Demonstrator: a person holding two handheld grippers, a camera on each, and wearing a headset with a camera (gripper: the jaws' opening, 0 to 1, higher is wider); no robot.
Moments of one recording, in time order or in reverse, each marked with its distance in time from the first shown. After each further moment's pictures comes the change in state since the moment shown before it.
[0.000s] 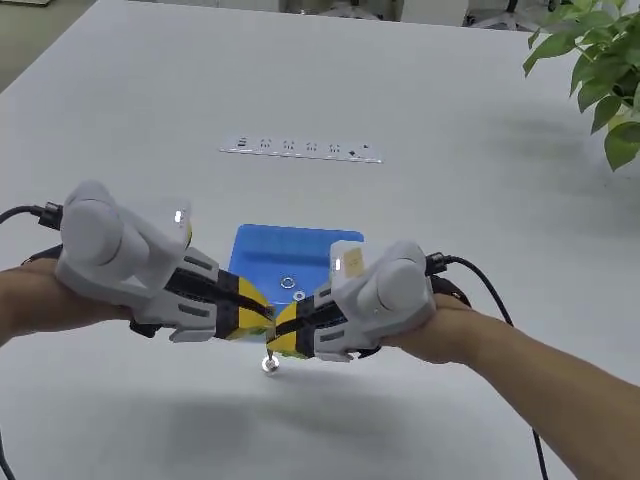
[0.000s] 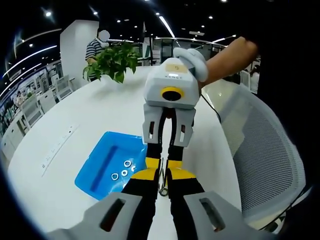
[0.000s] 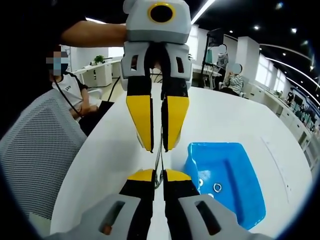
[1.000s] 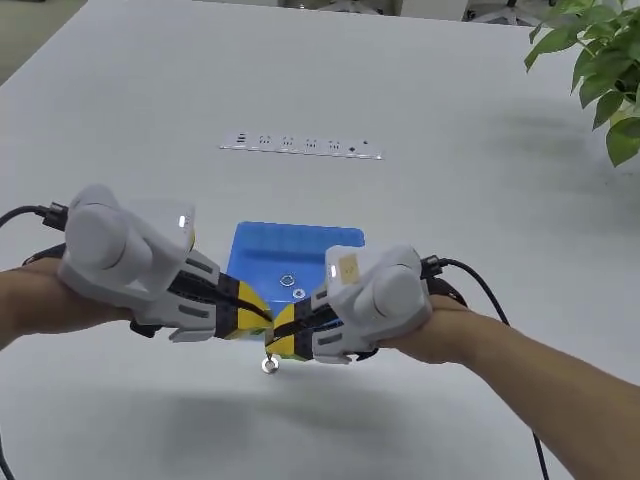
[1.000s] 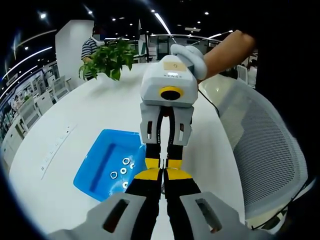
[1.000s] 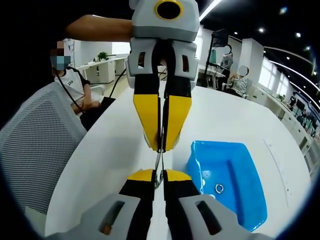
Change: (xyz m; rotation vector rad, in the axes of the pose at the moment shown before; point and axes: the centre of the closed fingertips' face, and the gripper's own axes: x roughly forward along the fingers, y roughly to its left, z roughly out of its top) left arm 0.005 0.001 -0.009 0.035 0.035 -0.022; right arm 0.007 0.002 -0.007 -0.038 0.014 0.016
